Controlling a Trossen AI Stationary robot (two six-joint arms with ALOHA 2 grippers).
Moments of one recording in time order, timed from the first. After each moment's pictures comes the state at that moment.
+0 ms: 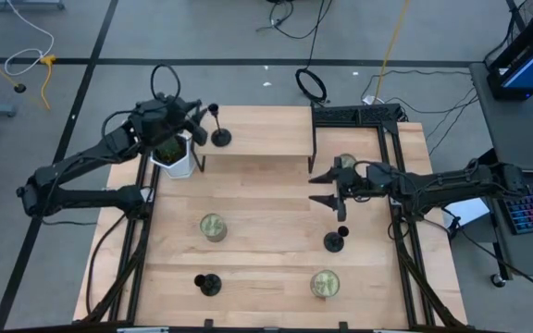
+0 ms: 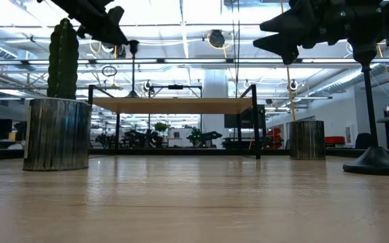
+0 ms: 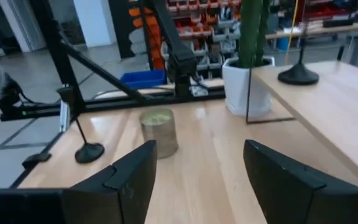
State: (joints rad) left arm 0.54 0.94 0.93 -0.26 -0.36 0.08; right arm -0.04 0.93 0.42 0.42 -0.05 0.12
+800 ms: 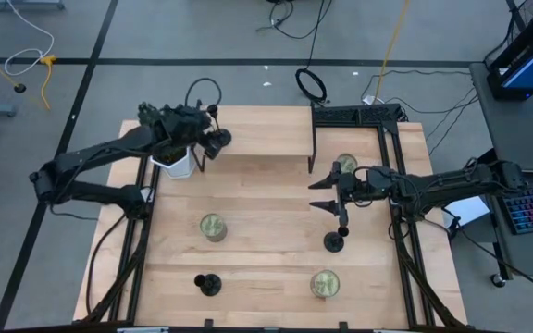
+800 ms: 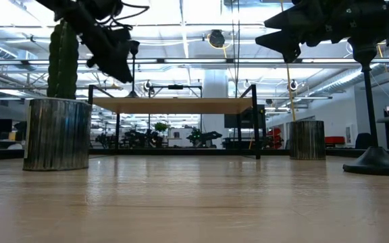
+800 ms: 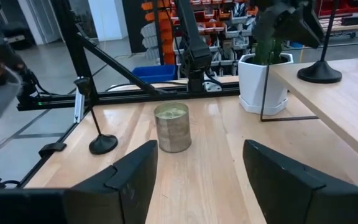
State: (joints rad) left arm 0.55 1.15 0.93 -0.46 -0.26 -0.06; right arm 0.01 0.93 0.42 0.41 -0.05 0.11
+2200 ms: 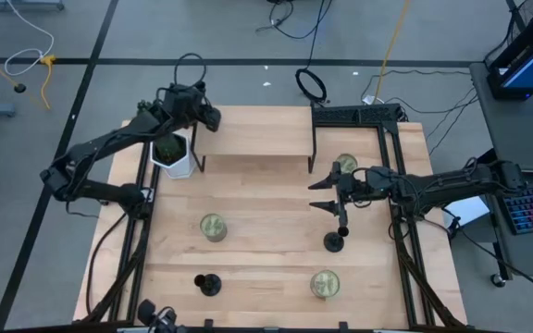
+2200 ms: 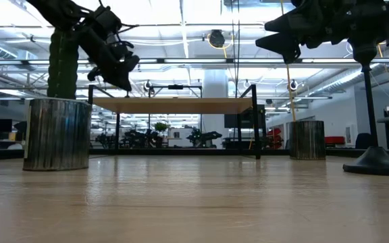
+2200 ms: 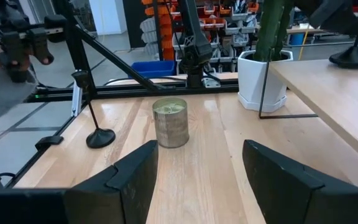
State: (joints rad) left arm 0.82 1.26 0.93 -0.23 -0.15 -0.11; right arm 0.01 0.93 0.42 0.39 -0.05 0.09
